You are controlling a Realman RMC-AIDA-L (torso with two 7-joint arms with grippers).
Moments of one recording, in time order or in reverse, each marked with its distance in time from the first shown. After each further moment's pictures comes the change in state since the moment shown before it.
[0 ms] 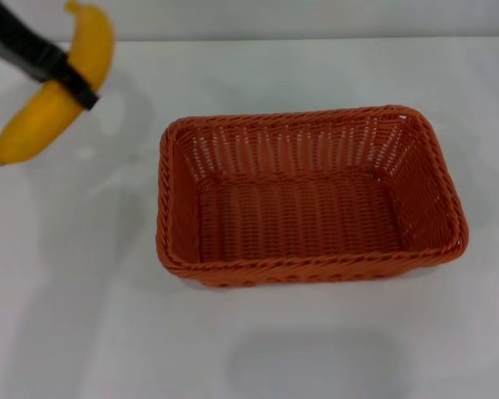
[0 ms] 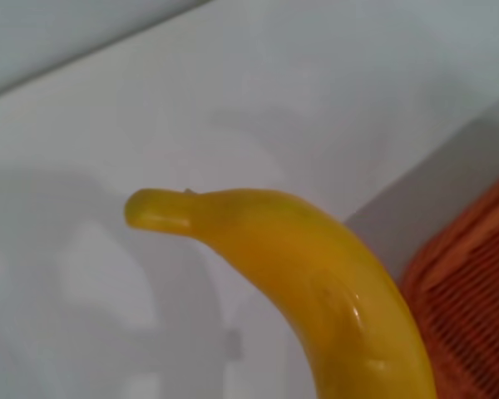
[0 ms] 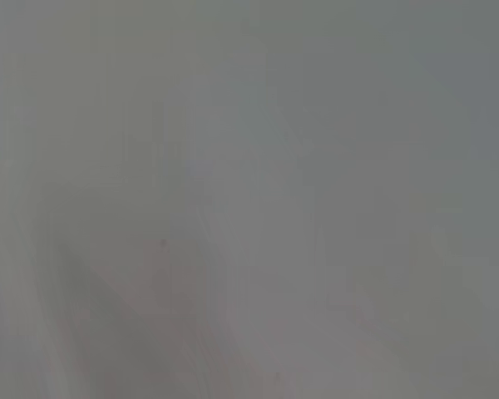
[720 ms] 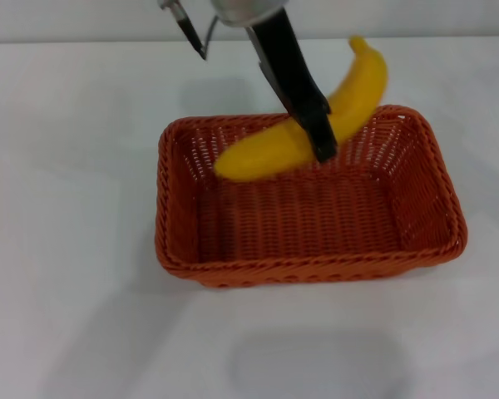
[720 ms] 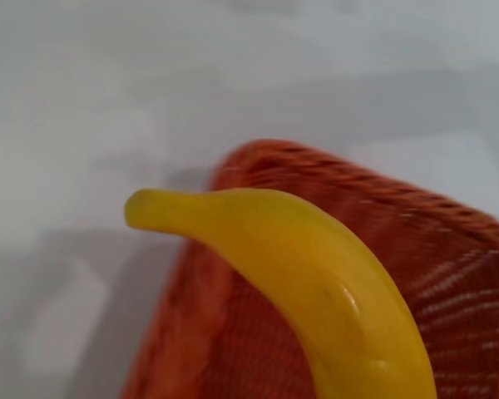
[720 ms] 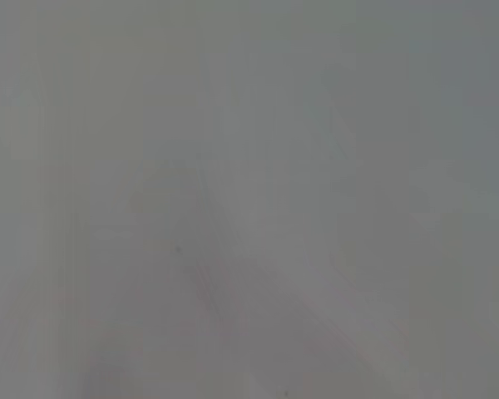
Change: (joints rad) left arm -0.323 -0.237 0.000 0.272 -0.003 -0.111 -0.019; right arm 0.033 -0.014 -0.009 0.000 0.000 0.003 -0.032
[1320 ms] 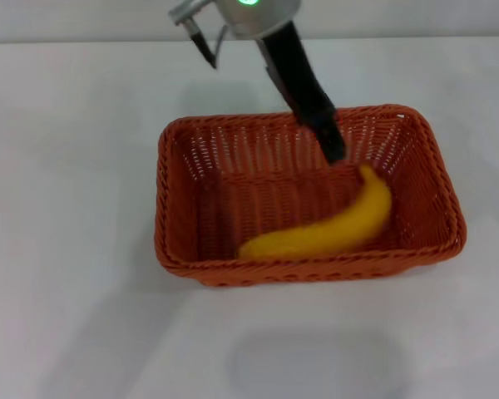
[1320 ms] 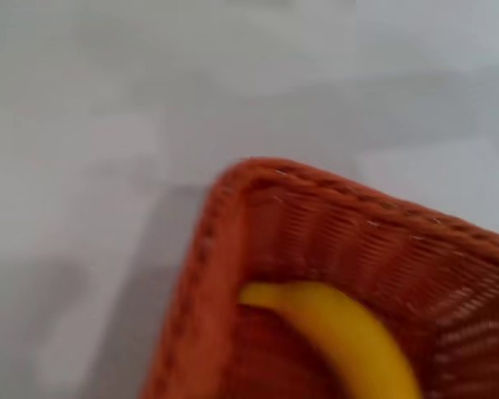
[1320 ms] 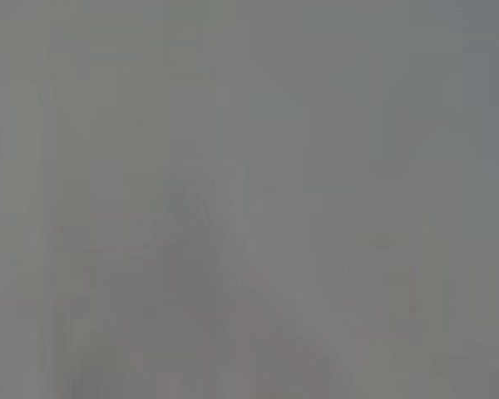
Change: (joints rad) left arm 0.027 -0.001 -0.002 0.061 -0.009 -0.096 -0.025; right arm -0.020 -0.015 -0.001 -0.038 0.000 -0.012 -0.002
